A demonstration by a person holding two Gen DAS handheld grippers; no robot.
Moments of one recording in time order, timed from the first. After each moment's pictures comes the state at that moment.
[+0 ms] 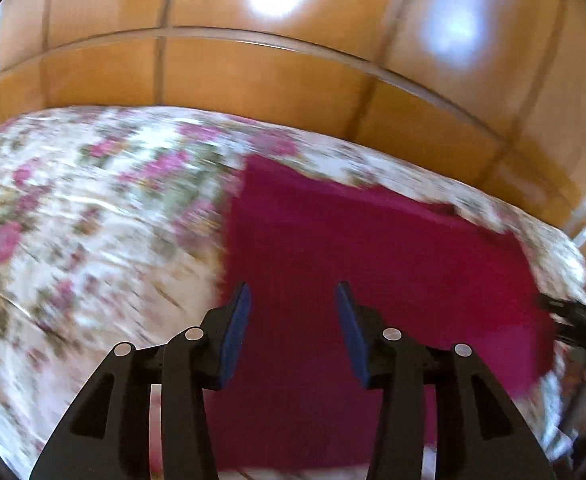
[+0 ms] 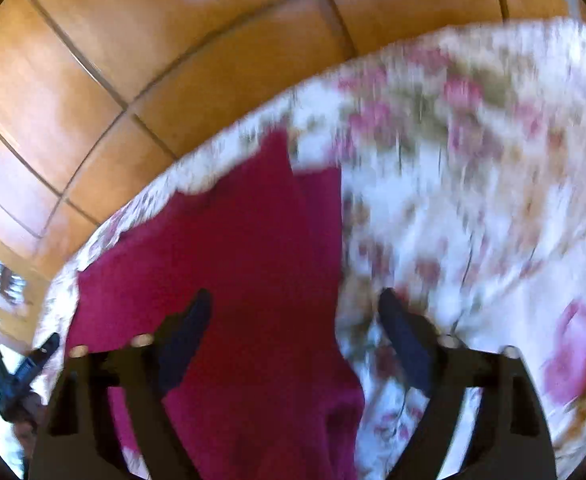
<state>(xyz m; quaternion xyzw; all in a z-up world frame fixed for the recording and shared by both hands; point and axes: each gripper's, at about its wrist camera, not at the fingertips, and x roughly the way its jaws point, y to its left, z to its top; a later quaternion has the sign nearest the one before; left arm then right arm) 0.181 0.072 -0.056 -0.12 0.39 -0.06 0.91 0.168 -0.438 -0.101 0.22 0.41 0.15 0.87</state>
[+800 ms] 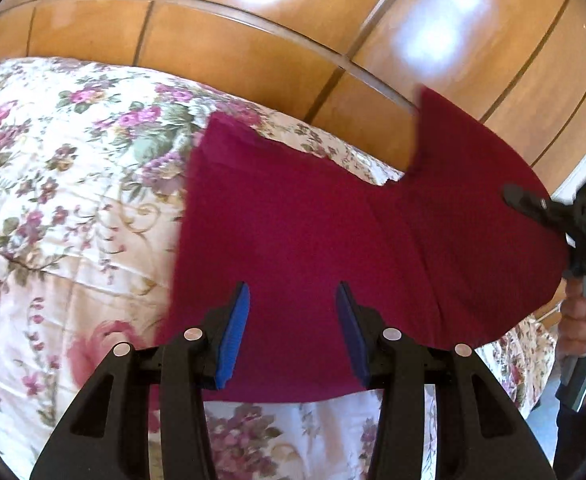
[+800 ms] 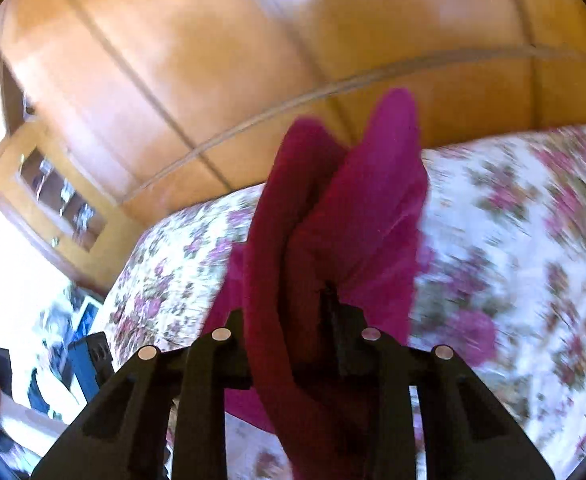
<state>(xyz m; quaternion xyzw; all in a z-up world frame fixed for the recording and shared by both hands) 0.143 0.094 -0.059 -0.21 0.39 -0.13 0.89 0.133 -0.255 0.031 0.13 0.37 0.33 0.86</state>
